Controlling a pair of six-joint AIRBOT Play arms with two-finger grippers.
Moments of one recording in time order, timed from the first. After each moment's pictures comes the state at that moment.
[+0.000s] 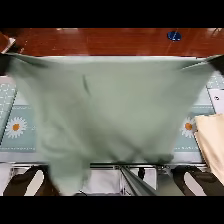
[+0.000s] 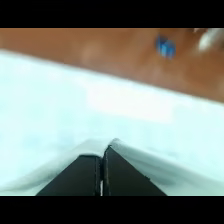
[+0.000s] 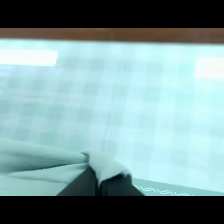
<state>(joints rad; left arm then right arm) 0.22 -0.79 1.03 0.90 -0.87 -1.36 -0.10 -0.86 1.31 -1.22 1.21 1.45</state>
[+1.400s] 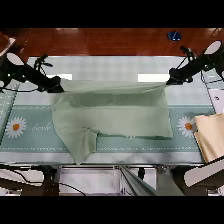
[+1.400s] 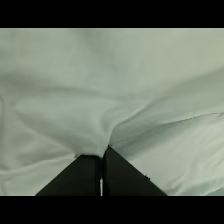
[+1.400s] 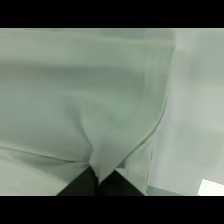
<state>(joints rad) 0.14 -1.65 1.37 1.08 -1.33 -1.34 -0.17 -1.80 1.66 -1.16 1.44 1.35</state>
